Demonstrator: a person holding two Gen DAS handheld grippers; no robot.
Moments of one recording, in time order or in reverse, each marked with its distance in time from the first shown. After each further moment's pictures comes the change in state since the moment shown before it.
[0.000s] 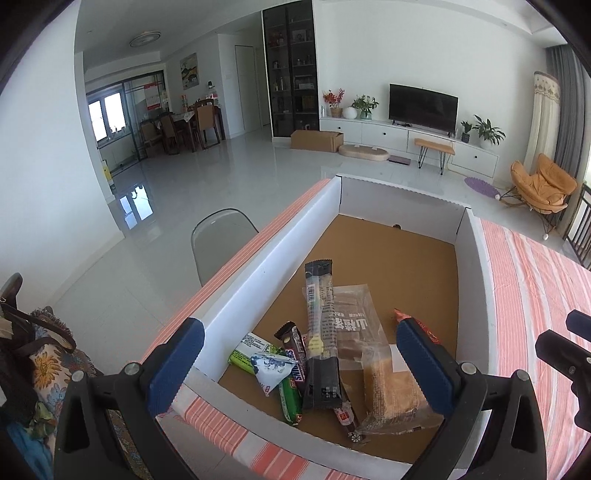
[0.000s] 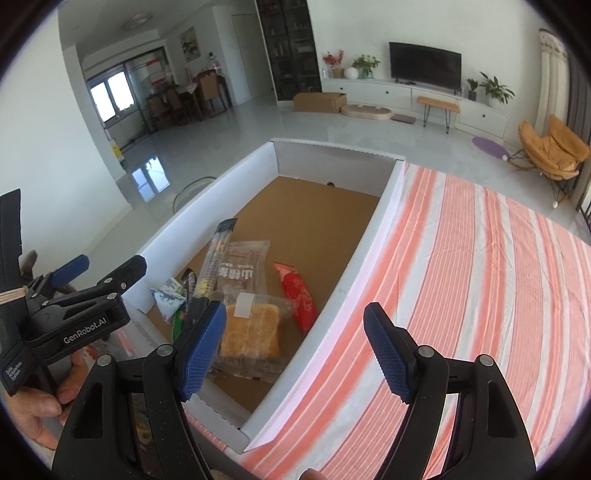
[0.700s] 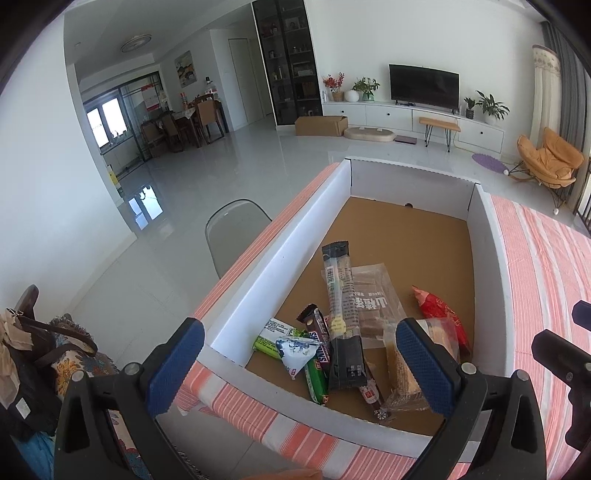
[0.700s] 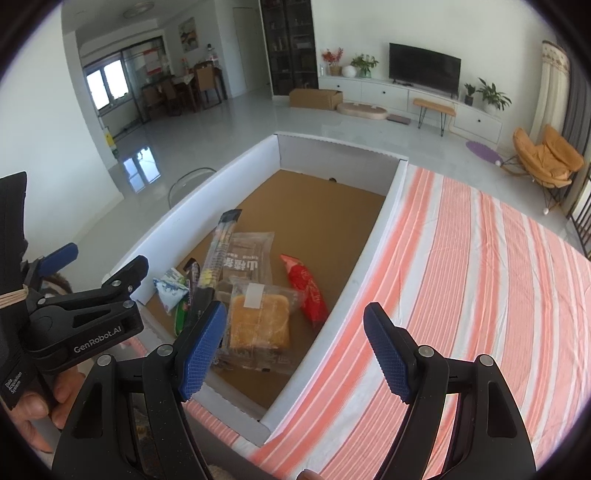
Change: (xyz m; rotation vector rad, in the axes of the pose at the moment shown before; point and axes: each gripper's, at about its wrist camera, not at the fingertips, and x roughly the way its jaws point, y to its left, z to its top) left arm -0.006 0.008 -0.001 0.056 0.068 0.041; right arm 0.005 0.025 -0.003 -0.009 0.061 -0.015
